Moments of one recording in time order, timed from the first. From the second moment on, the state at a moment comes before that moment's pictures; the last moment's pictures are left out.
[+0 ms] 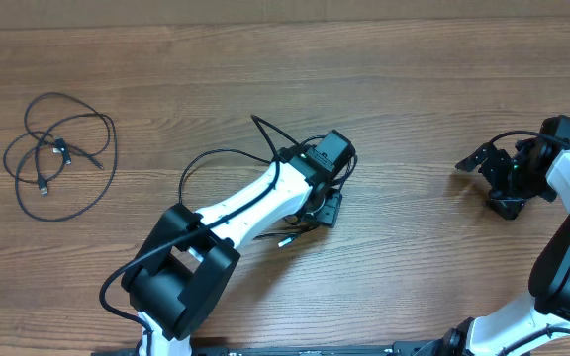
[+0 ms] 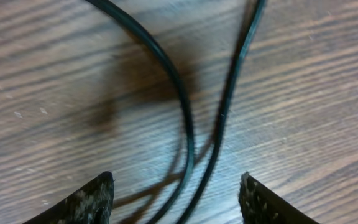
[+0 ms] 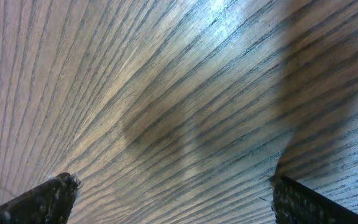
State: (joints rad) left arm -0.75 1.95 1.35 -0.81 0.05 -0.45; right arm -0.44 1.84 1.13 -0.73 -0.36 0.38
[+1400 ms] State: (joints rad) left arm -0.80 1.95 1.24 -0.71 0.01 -0.50; right arm -0.44 1.84 1.13 -0.73 -0.36 0.38
